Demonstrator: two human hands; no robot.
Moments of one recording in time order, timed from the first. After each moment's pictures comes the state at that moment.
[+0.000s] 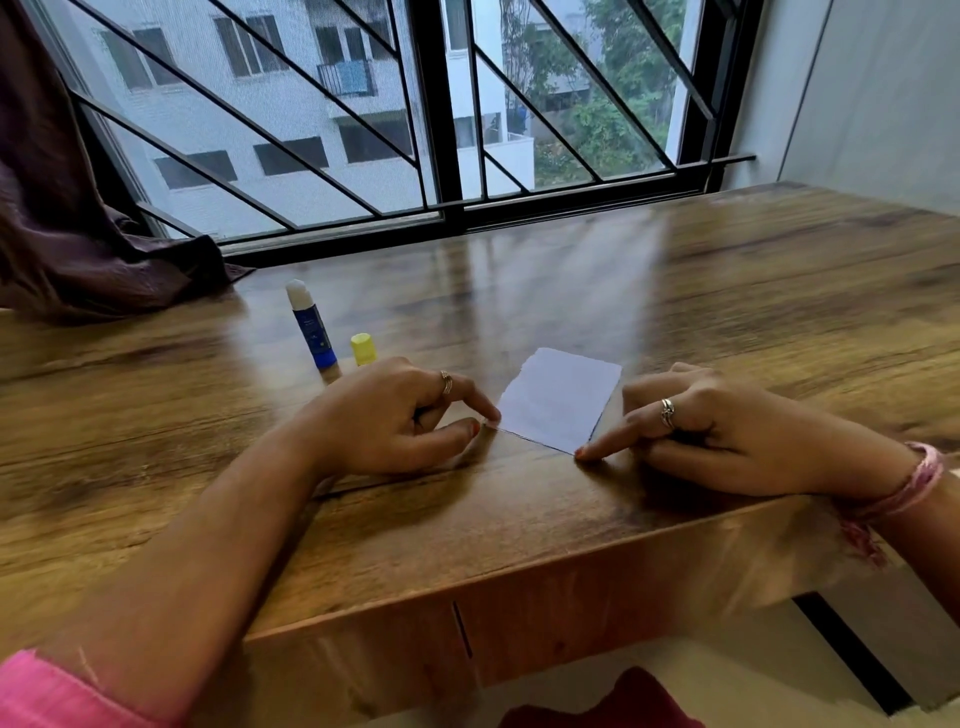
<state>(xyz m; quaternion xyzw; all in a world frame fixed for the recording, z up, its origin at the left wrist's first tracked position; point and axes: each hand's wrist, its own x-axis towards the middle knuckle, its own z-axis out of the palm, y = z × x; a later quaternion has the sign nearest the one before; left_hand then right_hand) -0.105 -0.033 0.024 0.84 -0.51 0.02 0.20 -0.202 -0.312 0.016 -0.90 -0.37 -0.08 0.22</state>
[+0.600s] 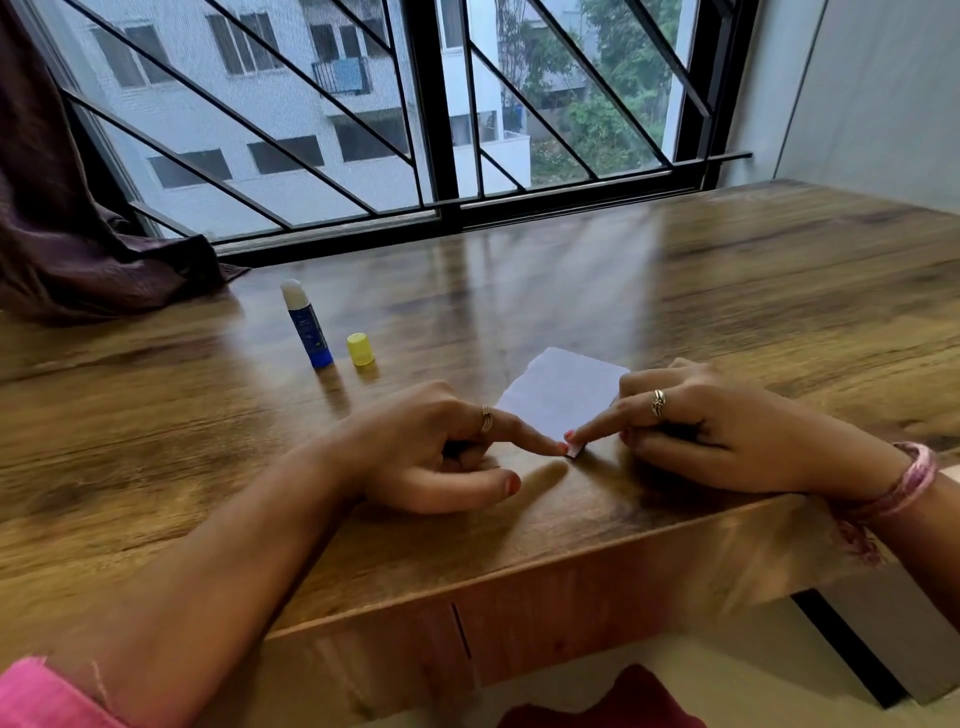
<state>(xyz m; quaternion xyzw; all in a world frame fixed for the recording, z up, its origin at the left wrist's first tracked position) -0.123 -0.052 0.021 0.78 -0.58 -0.05 0.22 -0.199 -0.311 0.012 -0.91 -0.34 -0.10 0.22</state>
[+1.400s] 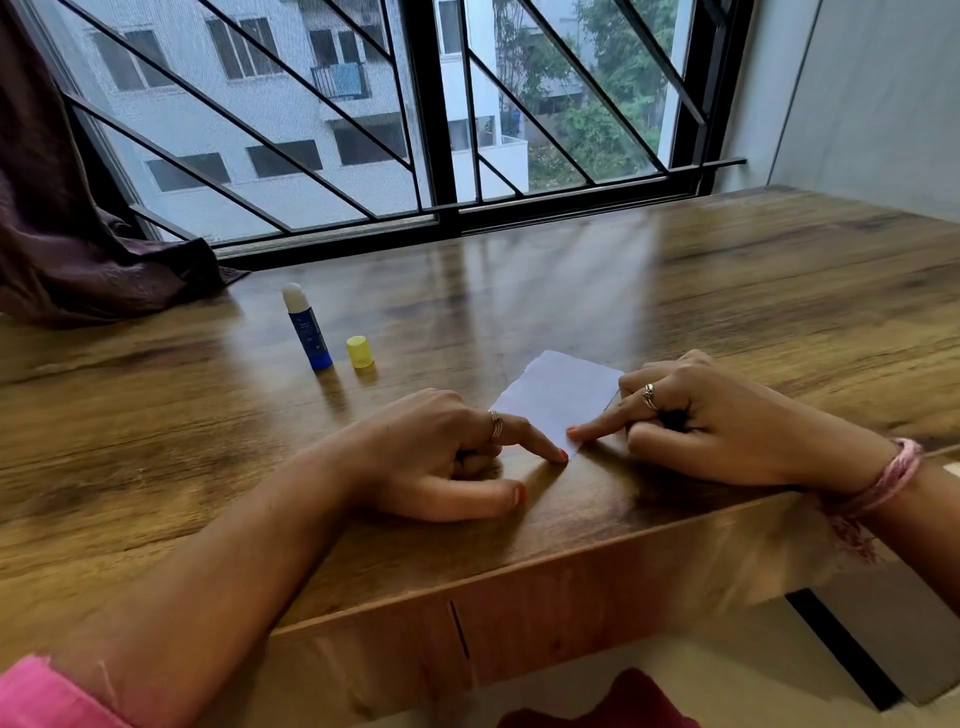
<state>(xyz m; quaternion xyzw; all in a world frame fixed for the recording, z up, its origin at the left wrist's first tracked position) -0.131 -0.056 0.024 0.81 -0.56 -0.06 0.15 -0.197 -0.310 0.015 -0.94 -0.26 -0.08 0.23</state>
